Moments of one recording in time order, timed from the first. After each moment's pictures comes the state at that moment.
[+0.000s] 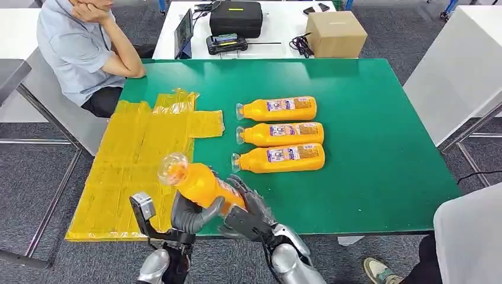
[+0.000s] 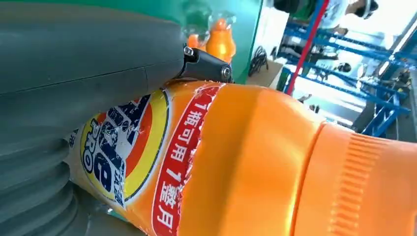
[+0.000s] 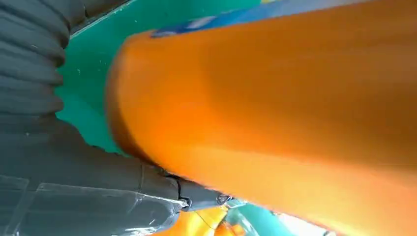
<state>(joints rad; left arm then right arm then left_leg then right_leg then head) -0.04 -0.34 -0.22 -1.24 0.19 -0.05 -0.43 -0.13 0.24 0.36 -1.06 0.58 0.03 -0.40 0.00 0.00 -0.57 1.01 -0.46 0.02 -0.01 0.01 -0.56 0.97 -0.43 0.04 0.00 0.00</state>
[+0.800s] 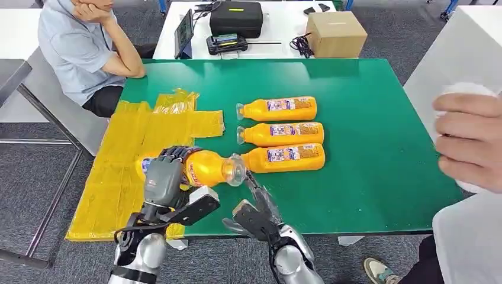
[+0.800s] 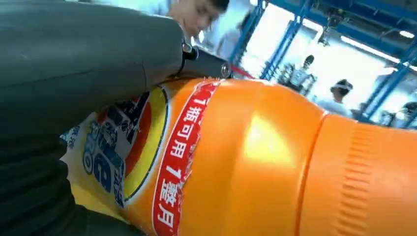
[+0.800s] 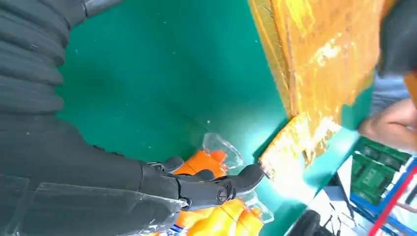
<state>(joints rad) -0.11 -0.31 -0.13 -1.47 -1.25 0.35 -0.20 -0.08 0.28 0.27 -1.15 0.61 0.01 -0.46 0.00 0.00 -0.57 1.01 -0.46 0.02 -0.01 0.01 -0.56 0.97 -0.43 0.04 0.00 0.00</state>
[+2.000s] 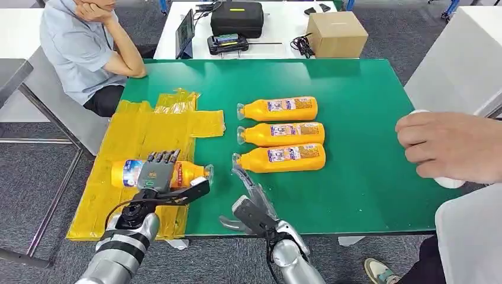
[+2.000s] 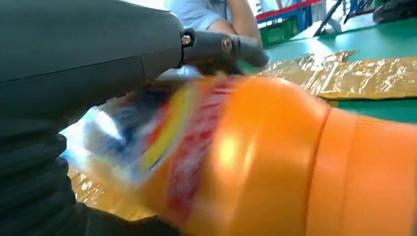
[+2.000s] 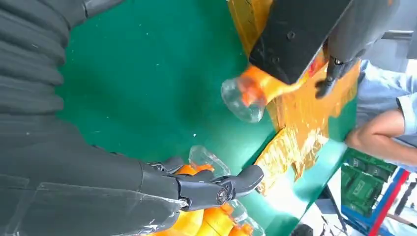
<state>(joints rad) -0.42 -0.19 -0.02 -0.82 -1.57 0.32 0.05 -0.14 0.29 0.28 -1.06 0.55 0.03 -0.50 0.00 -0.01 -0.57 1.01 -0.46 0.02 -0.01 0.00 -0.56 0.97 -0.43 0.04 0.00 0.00</state>
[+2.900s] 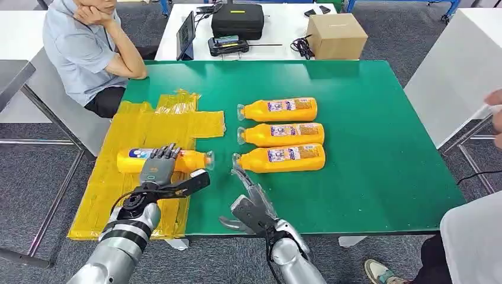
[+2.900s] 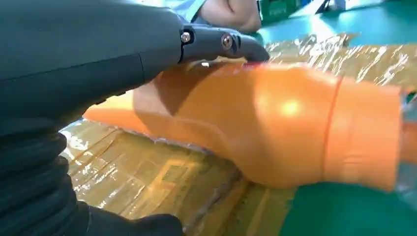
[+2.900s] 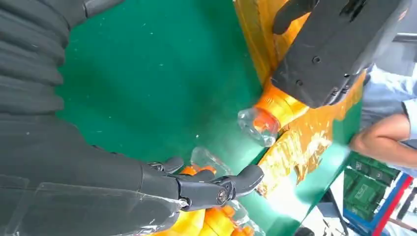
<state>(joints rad) -0.48 -0.23 0.08 -0.73 -1.56 0.28 -0.01 -0.16 0.29 0.27 -1.01 0.57 0.02 -0.51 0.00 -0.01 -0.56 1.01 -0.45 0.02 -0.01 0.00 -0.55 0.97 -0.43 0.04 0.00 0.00</state>
